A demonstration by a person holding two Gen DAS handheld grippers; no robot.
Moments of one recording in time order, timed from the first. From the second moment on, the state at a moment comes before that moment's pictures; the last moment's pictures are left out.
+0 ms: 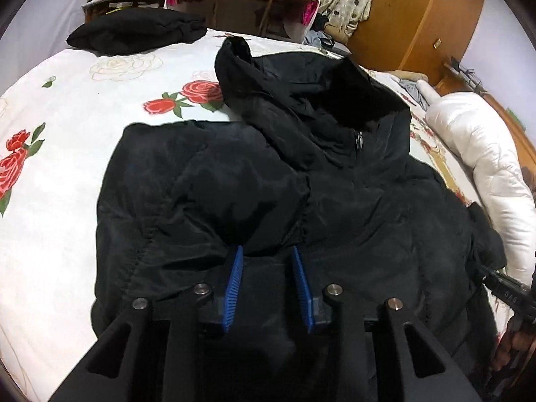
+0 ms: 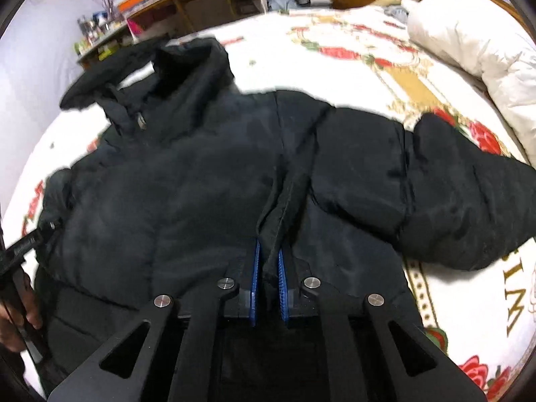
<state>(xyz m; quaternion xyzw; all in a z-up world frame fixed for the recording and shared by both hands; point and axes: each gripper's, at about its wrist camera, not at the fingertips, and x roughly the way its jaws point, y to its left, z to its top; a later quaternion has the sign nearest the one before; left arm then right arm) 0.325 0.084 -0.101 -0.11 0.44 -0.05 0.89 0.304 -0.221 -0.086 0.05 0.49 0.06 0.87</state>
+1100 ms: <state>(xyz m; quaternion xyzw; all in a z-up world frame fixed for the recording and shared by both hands) 0.277 0.122 -0.075 -0.08 0.41 0.00 0.91 0.269 -0.231 -0.066 0.03 0.46 0.06 0.88</state>
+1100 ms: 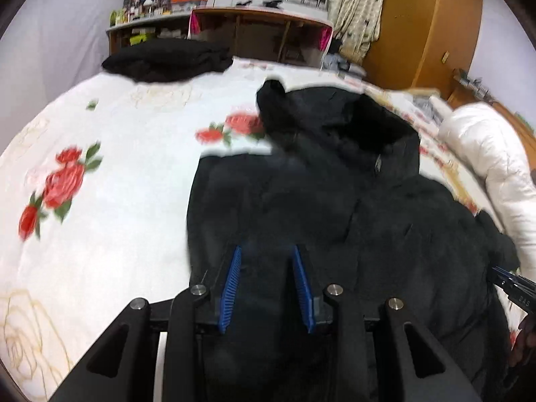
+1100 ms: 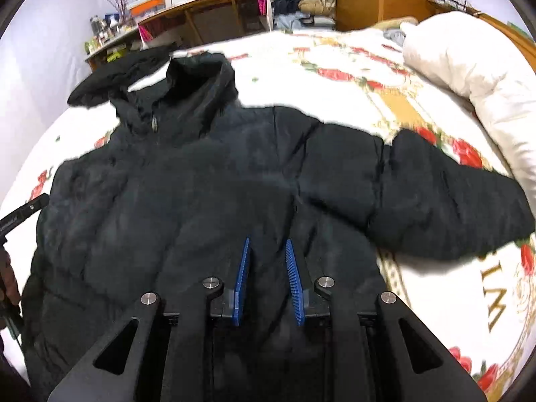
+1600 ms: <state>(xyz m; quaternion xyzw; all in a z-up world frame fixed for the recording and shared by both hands) 0.162 0.085 -0.027 -0.09 0.41 -0.02 0.91 0.179 -0.249 -0.014 0.07 0.45 0.08 0.89</state>
